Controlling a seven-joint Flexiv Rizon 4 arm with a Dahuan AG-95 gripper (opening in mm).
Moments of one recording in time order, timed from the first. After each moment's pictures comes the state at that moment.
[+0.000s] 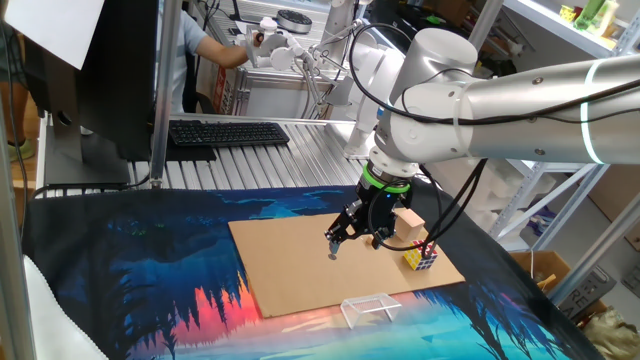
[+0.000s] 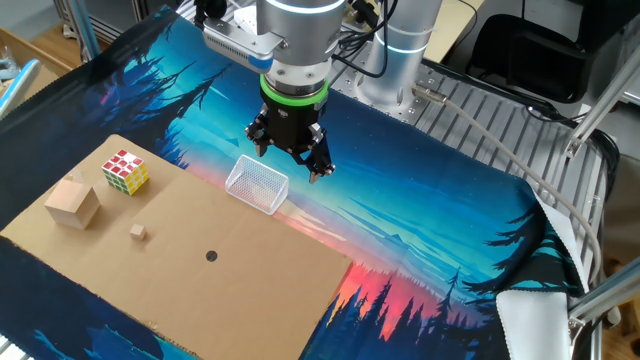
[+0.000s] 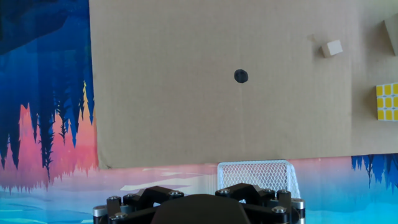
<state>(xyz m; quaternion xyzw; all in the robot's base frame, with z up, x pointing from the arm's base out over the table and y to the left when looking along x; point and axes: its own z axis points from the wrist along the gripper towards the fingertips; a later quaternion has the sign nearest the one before) 0.500 0.000 0.170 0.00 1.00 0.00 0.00</state>
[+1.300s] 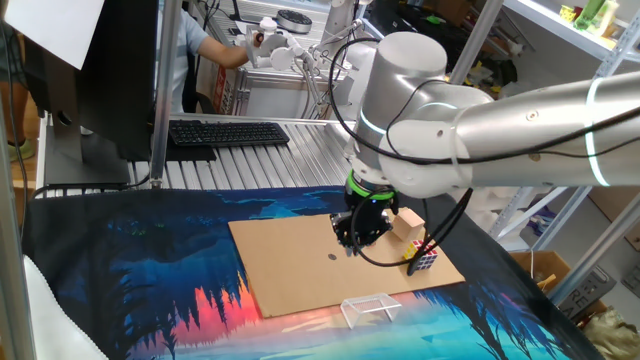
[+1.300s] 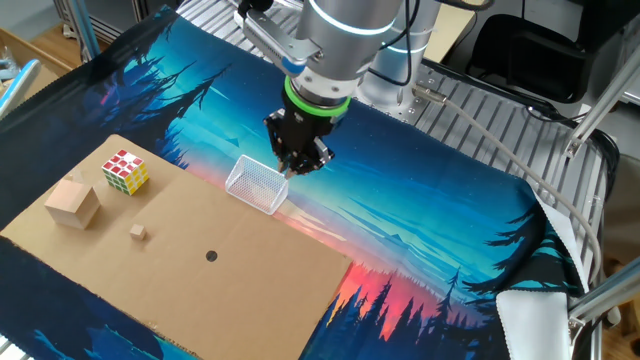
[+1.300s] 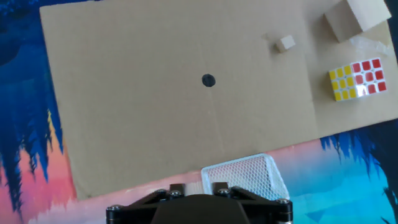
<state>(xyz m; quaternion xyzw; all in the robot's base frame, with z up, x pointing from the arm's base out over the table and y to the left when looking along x) 0.503 -0.002 0.169 0.10 0.99 -0.08 0.03</state>
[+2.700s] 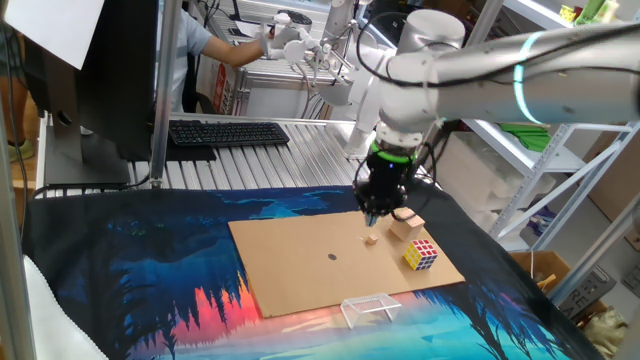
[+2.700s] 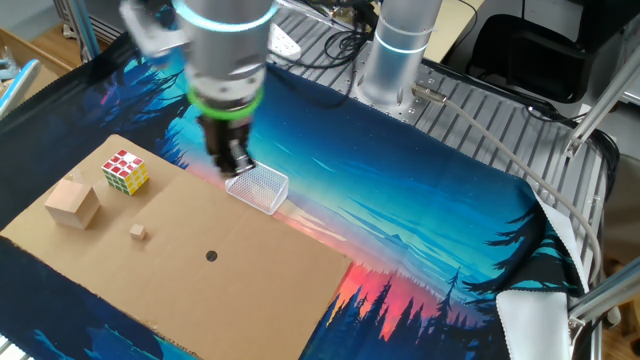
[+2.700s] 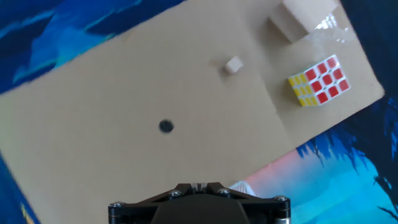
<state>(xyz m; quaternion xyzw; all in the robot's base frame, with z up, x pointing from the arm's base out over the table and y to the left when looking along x) 0.582 -0.088 0.176 0.25 0.97 -0.05 -0.01</state>
